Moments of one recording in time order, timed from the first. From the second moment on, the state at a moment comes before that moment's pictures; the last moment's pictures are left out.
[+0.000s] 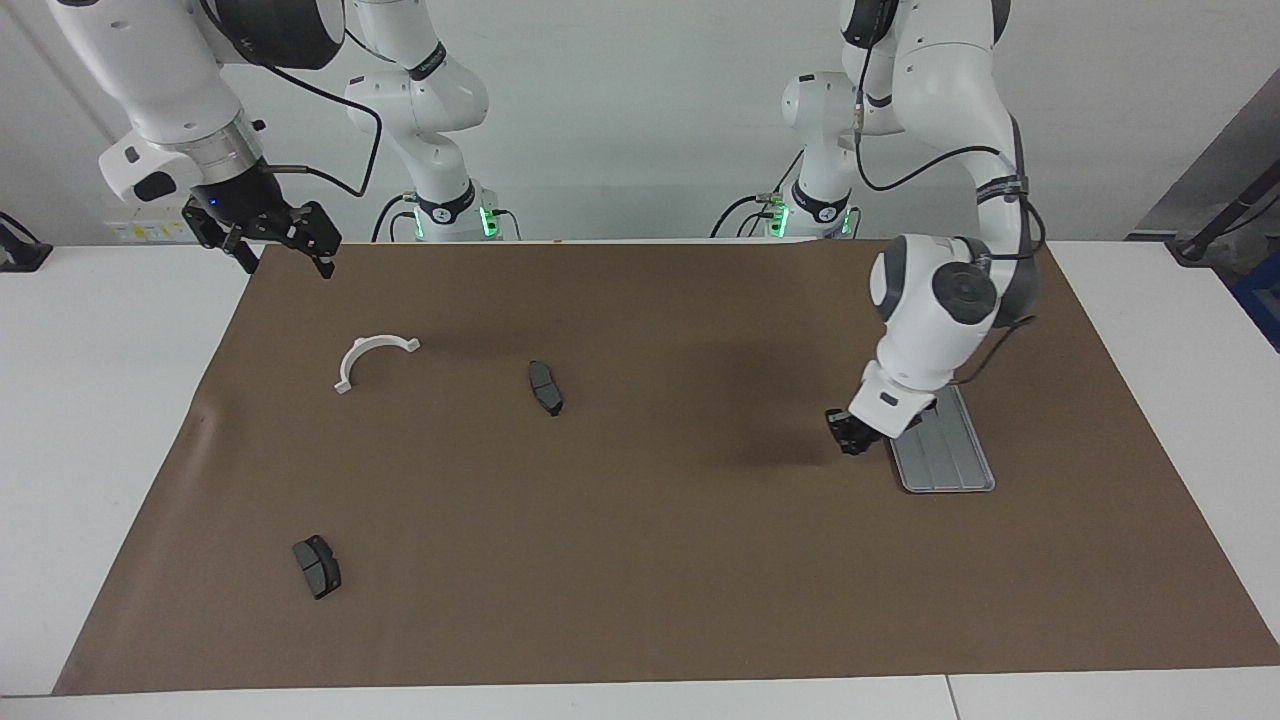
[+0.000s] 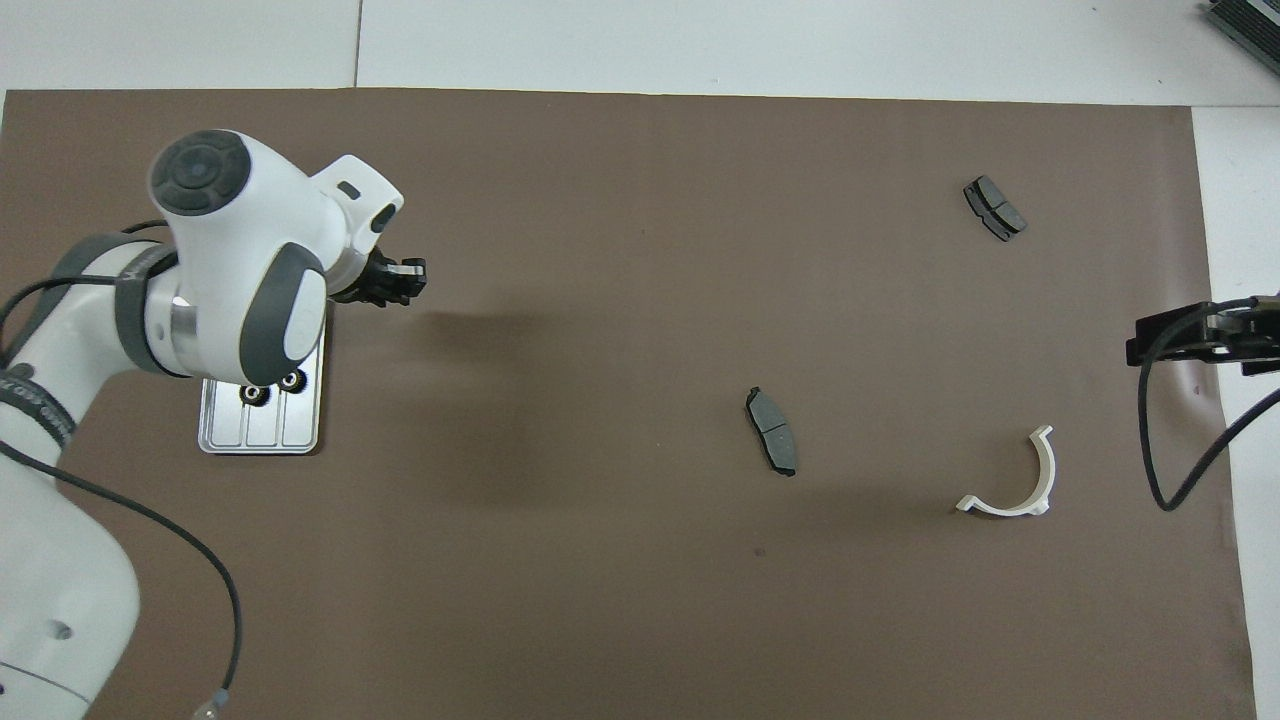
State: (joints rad) left arm -0.24 0.37 -0.09 -1.75 -0.01 2.13 -0.36; right arm 0.09 -0.07 -0.14 -1.69 -0.02 1.59 0.05
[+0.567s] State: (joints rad) left arm -0.54 0.37 -0.09 -1.76 -0.01 2.16 -0.59; right arm 0.09 -0.07 -0.14 -1.69 -0.02 1.59 0.05
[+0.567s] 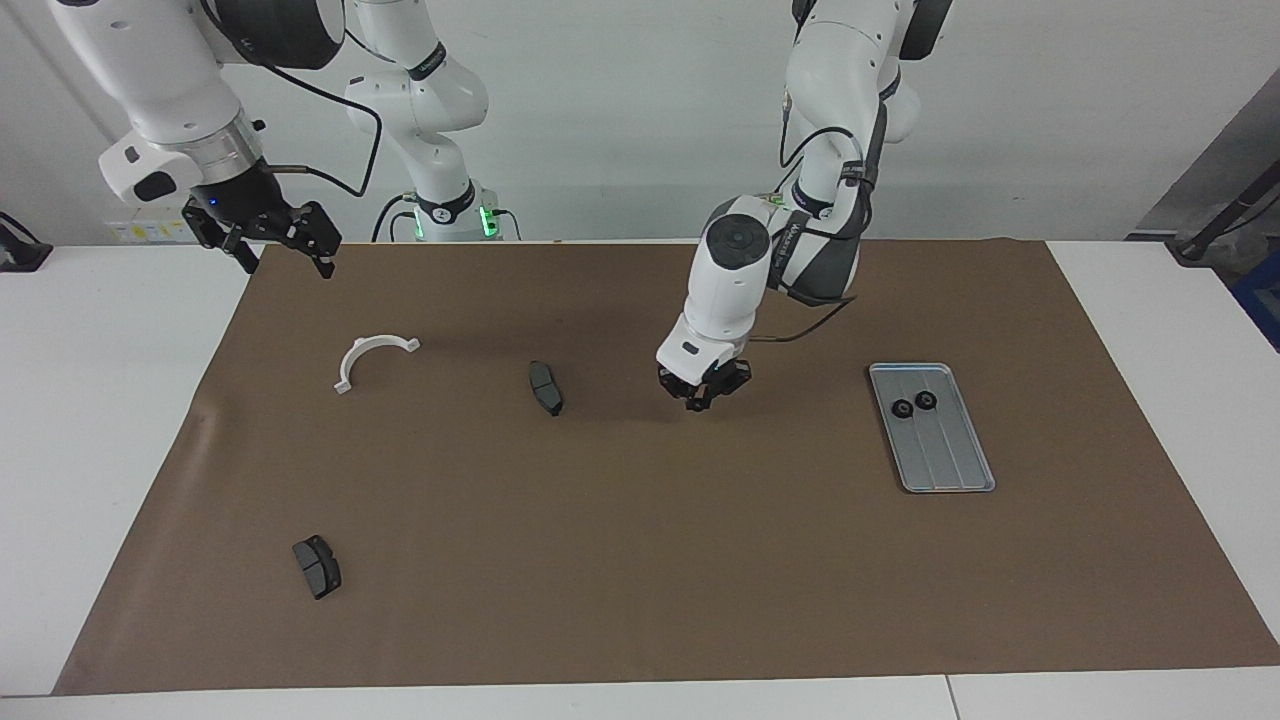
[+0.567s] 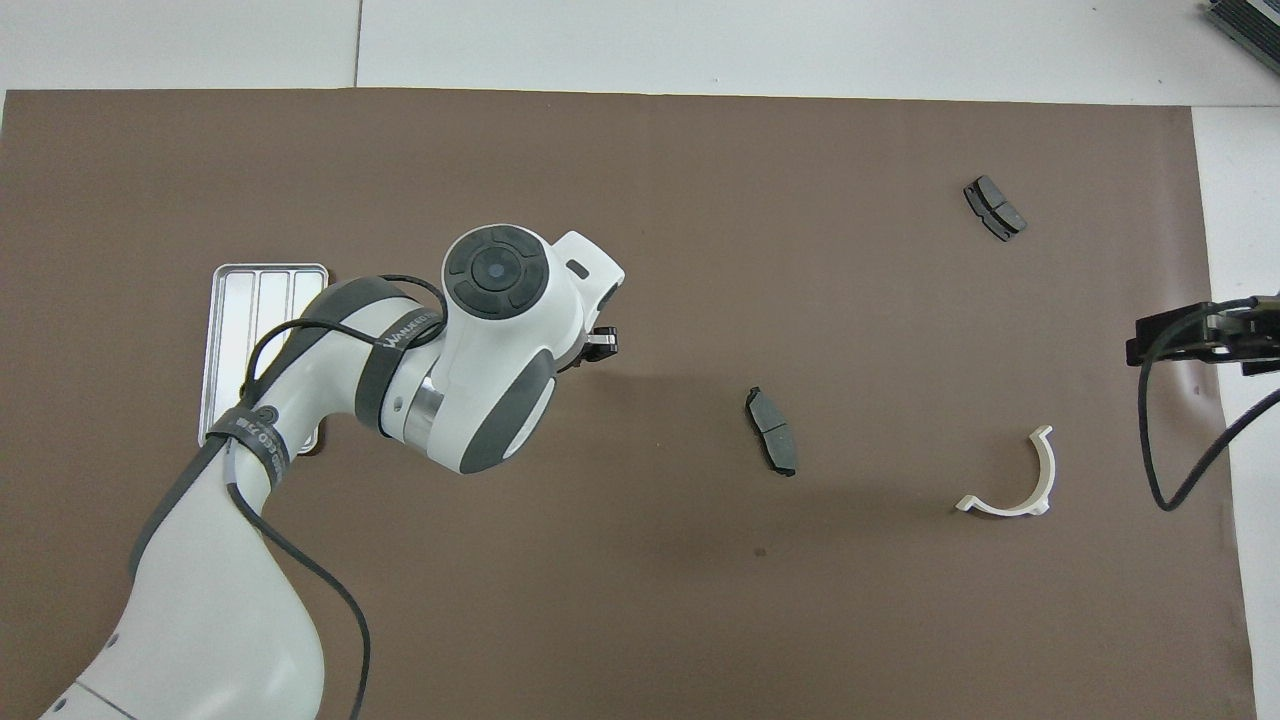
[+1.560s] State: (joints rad) left arm -0.36 0.34 -0.06 -1.78 -0.01 2.26 -0.55; right arm 0.09 -0.07 -0.14 -1.69 -0.02 1.59 0.05
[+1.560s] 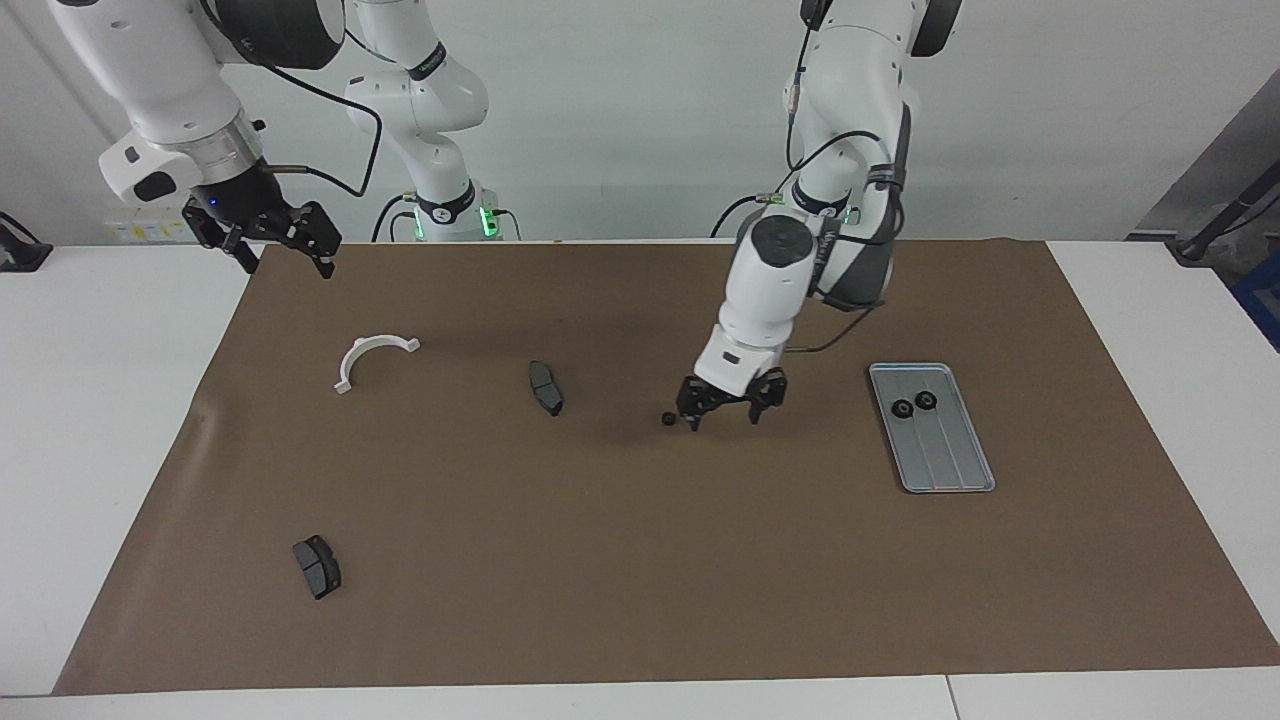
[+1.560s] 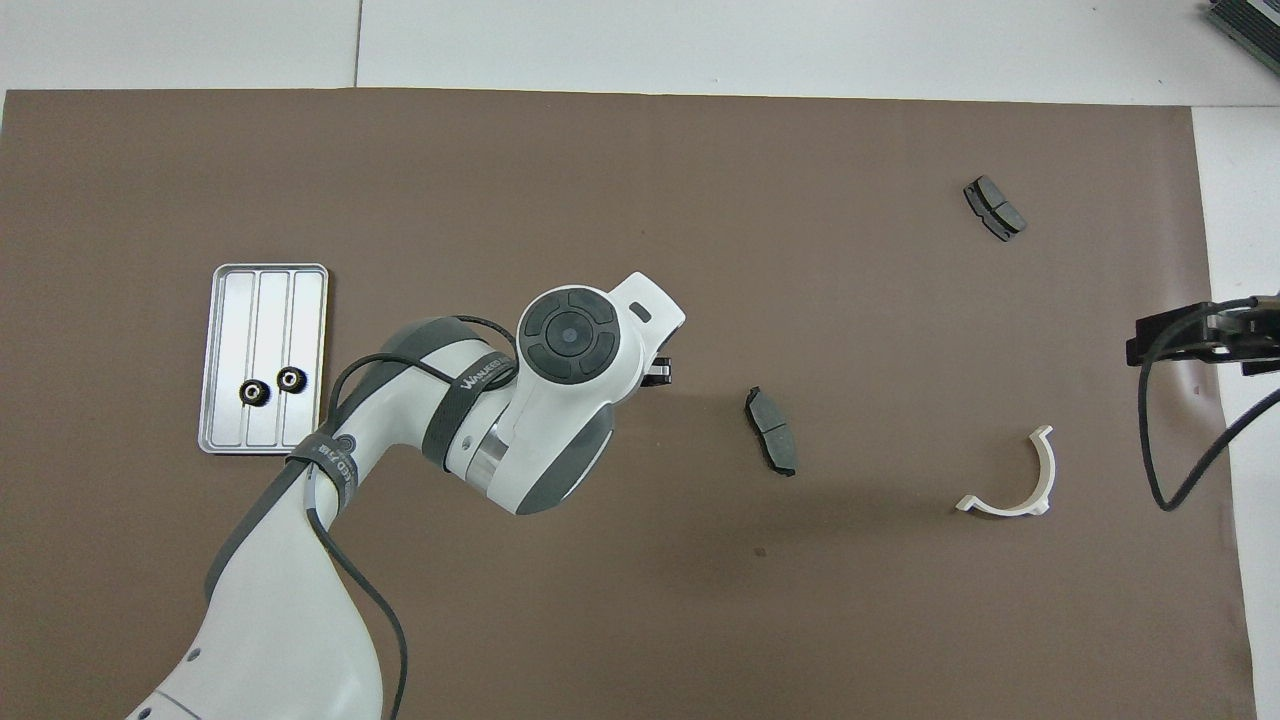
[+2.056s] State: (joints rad) left arm 0.03 0.31 -0.06 -1.81 -0.01 2.16 0.02; right arm 0.09 -0.07 -0.14 -1.69 -0.02 1.59 0.05
